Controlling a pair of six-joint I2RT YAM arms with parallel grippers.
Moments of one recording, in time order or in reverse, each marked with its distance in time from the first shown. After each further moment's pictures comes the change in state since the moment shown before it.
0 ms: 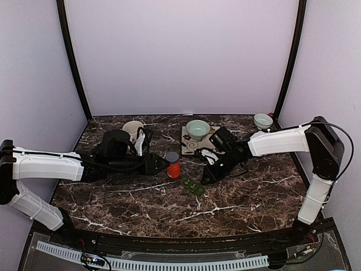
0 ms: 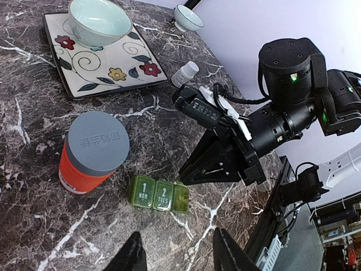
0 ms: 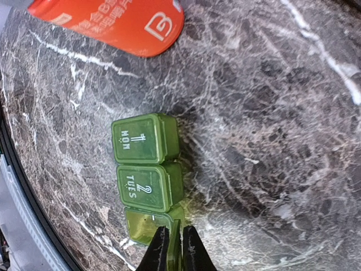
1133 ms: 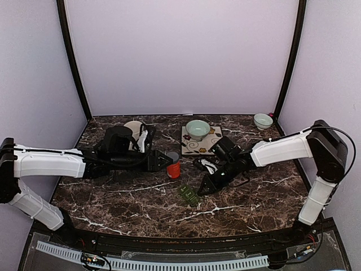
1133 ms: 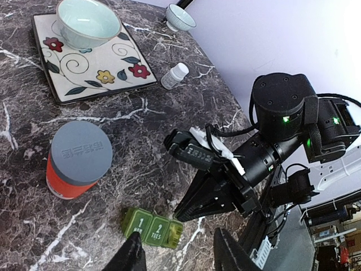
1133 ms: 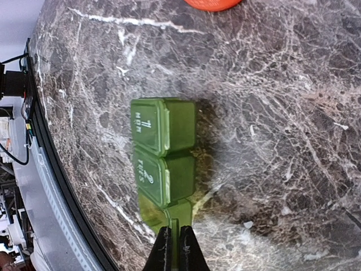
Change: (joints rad) left arm 0.000 0.027 0.061 -0.017 0.038 -0.026; right arm 0.052 -0.062 -0.151 0.156 -0.145 0.102
